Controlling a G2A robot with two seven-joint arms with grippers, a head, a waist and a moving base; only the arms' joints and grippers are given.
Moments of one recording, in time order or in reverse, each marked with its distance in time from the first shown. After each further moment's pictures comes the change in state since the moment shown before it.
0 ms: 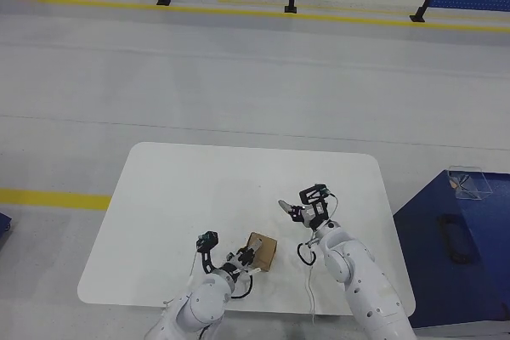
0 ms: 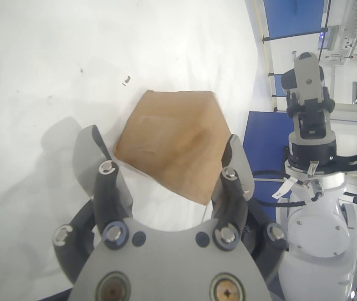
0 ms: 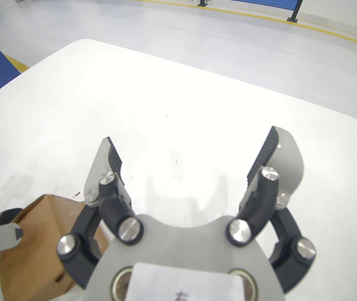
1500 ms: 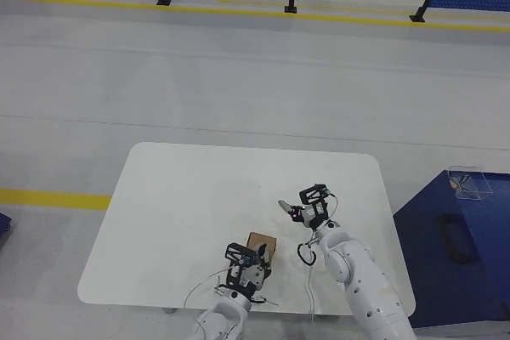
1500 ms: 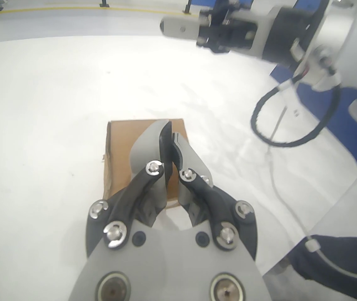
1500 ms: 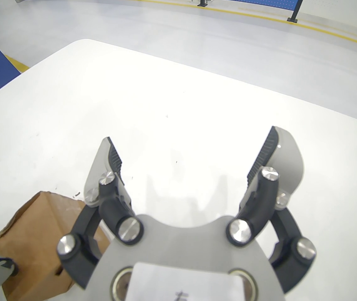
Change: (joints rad) left arm 0.029 0.006 0.180 0.117 0.832 -0.258 0.429; right arm 0.000 0.000 0.000 0.000 0.000 0.000 0.000
